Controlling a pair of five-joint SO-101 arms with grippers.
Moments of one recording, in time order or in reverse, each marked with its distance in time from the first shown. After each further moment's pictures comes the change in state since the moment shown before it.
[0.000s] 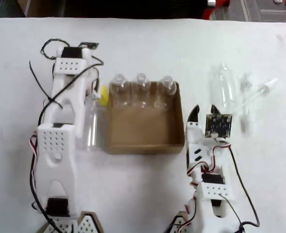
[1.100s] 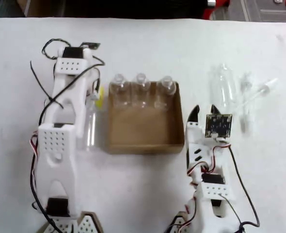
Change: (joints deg) left arm 0.3 0.0 0.0 0.0 -0.1; right arm 0.0 0.0 0.0 0.0 0.0
